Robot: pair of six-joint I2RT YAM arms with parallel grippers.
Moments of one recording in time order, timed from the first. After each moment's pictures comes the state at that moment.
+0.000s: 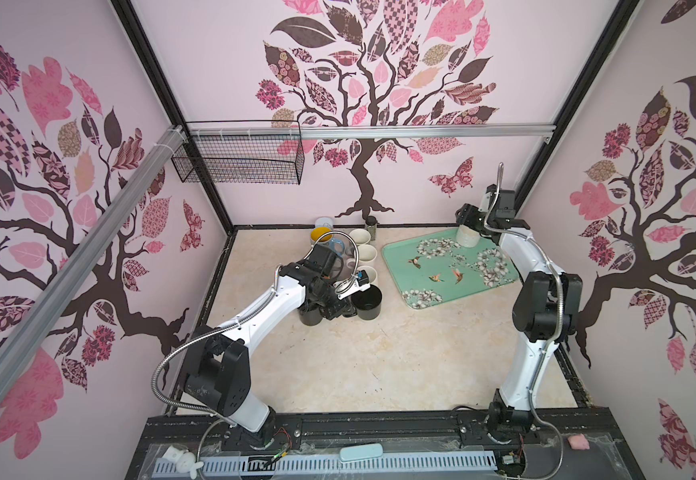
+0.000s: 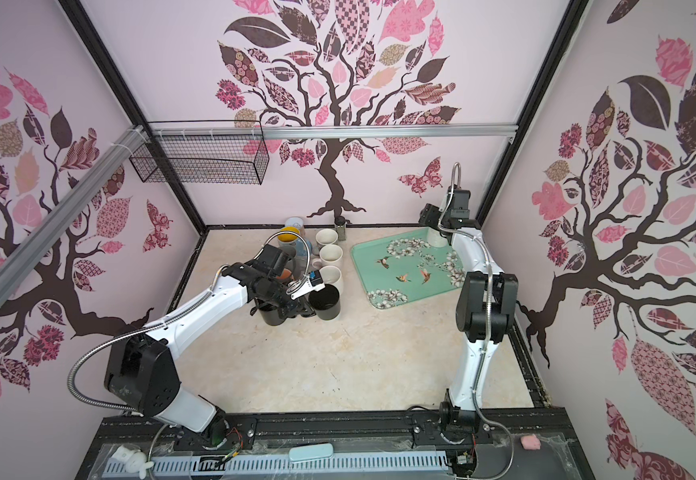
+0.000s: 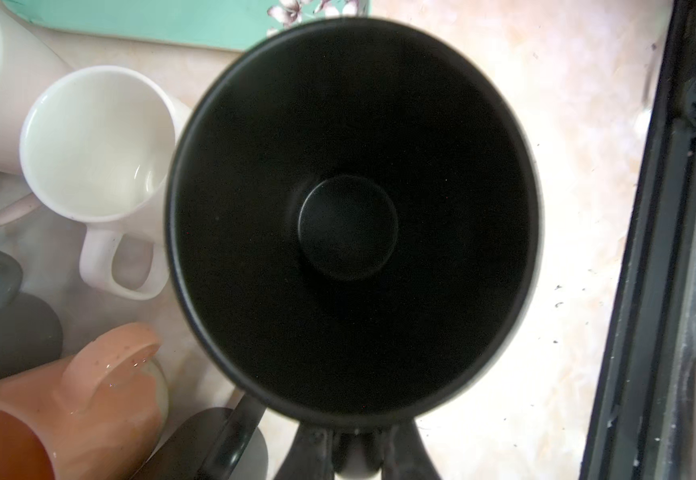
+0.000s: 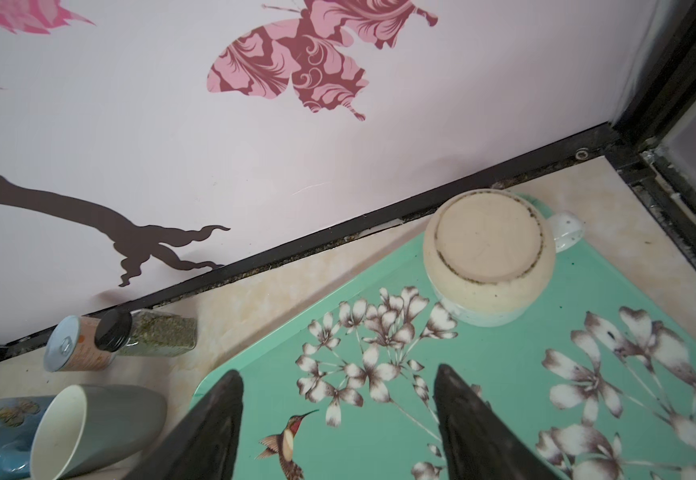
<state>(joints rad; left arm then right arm) -0.47 1.58 1.26 -0.84 0.42 0.69 -0.09 2.07 1.84 -0.34 -0.17 0.35</state>
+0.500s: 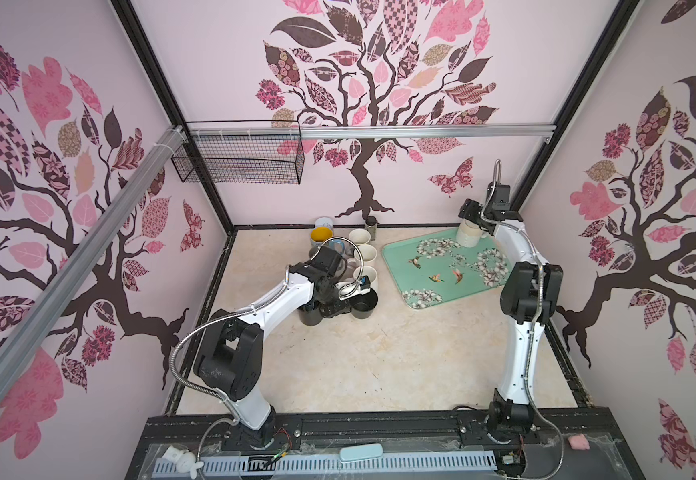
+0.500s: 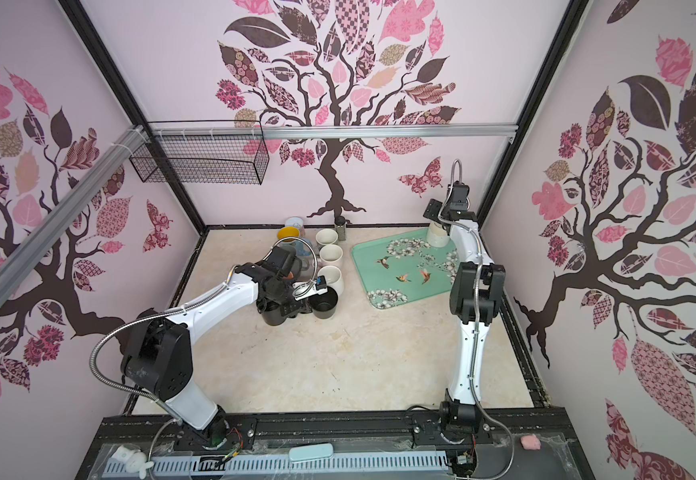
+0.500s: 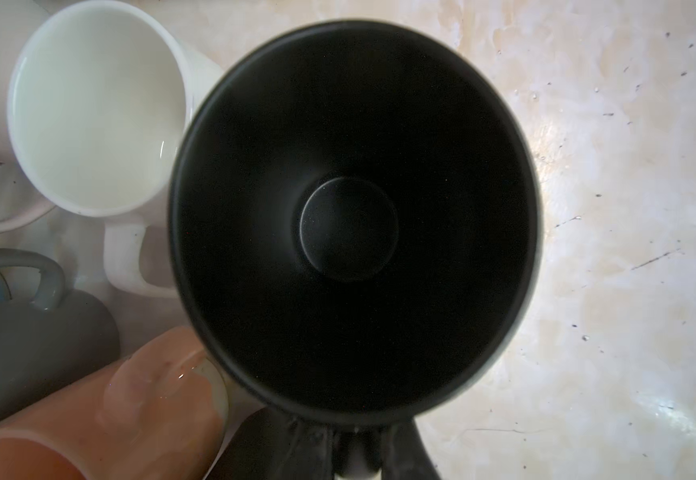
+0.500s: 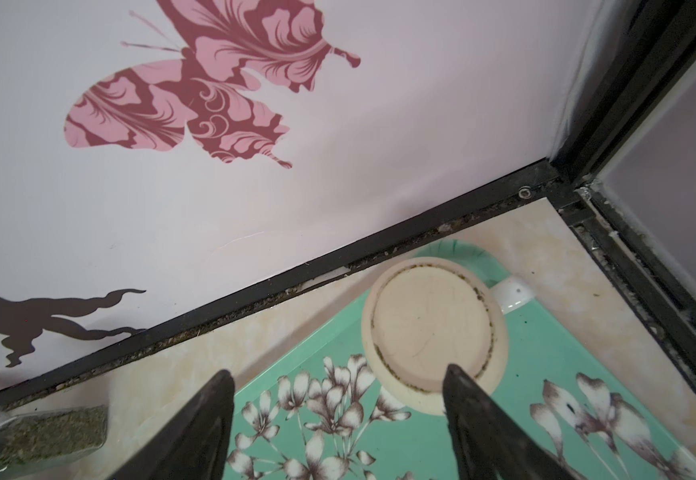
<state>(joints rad) -0.47 1.68 1.26 -0.76 0.27 0.81 -0.12 2.33 2.18 -0.42 -0.07 0.34</state>
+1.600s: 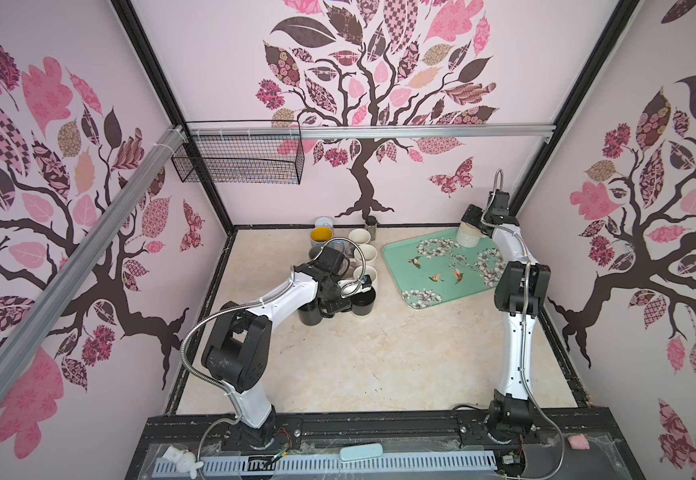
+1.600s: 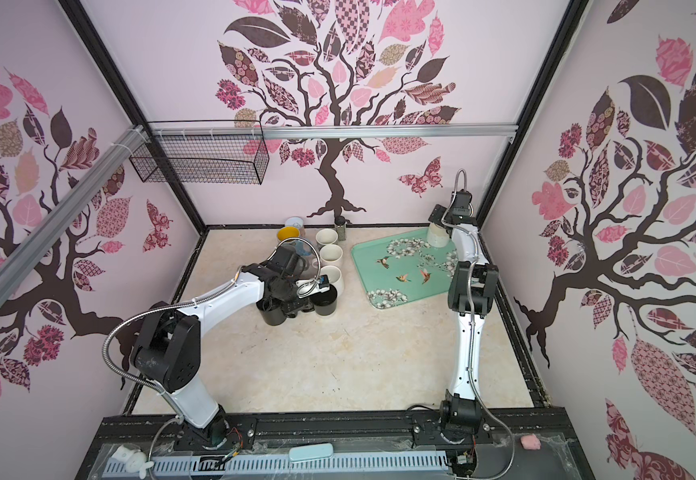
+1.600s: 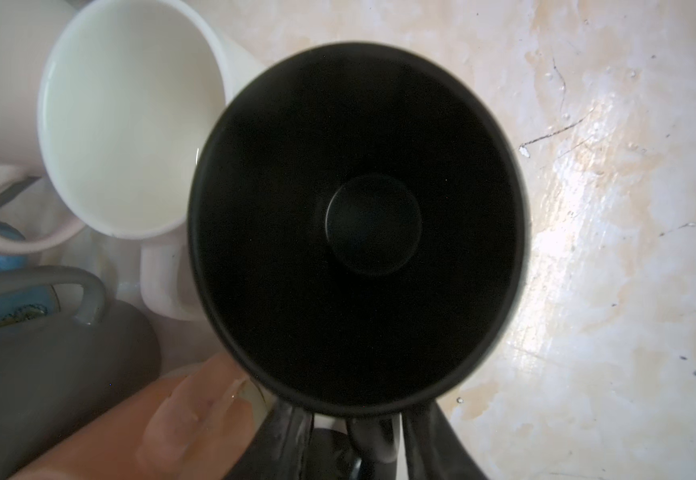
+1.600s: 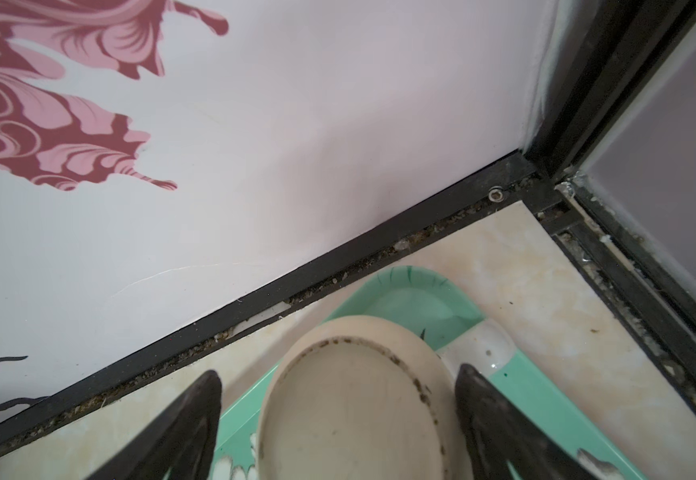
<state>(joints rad) -0.47 1.74 1.26 -0.66 0.21 0.84 -0.17 2.56 2.39 -0.44 -0.05 0.35</state>
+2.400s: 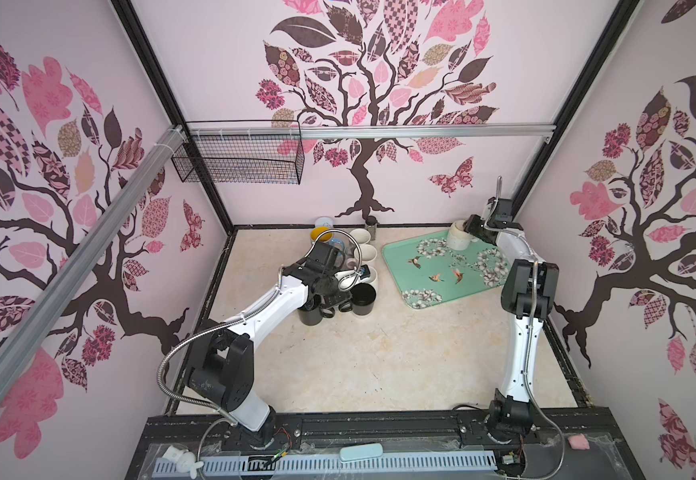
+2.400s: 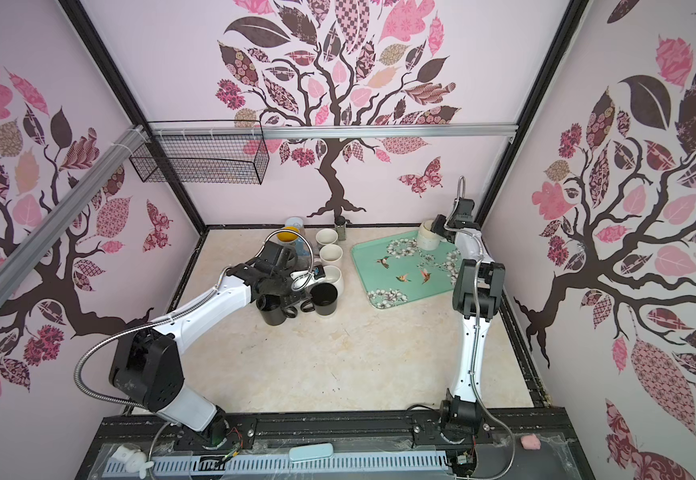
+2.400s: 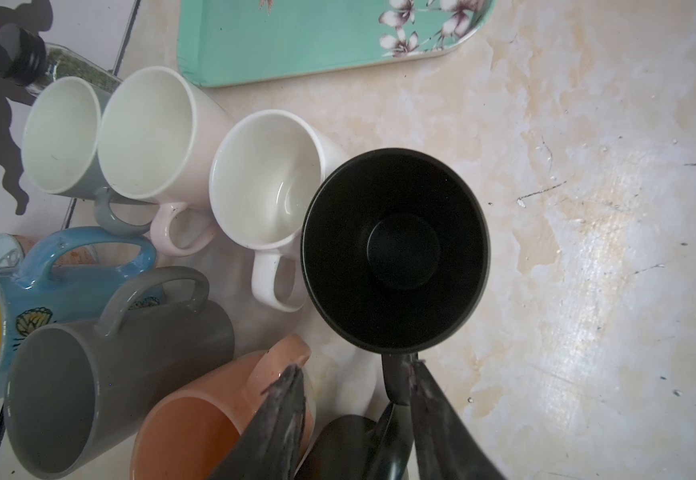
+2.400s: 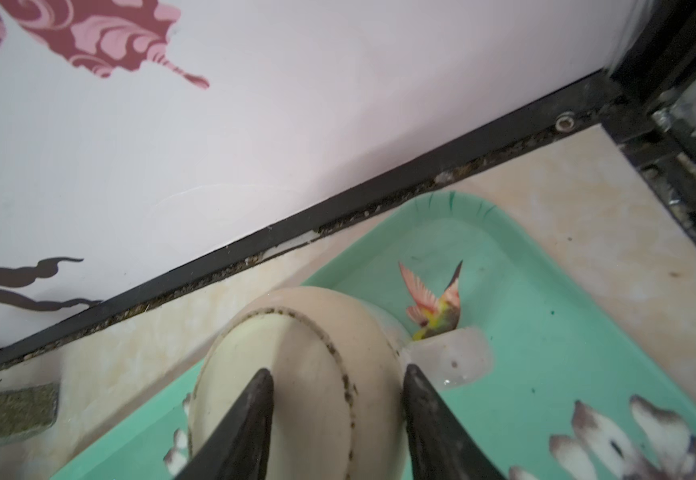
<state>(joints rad) -0.47 1.58 1.24 -0.61 0.22 0.80 -0.17 2.41 2.09 -0.37 -0.23 0.32</state>
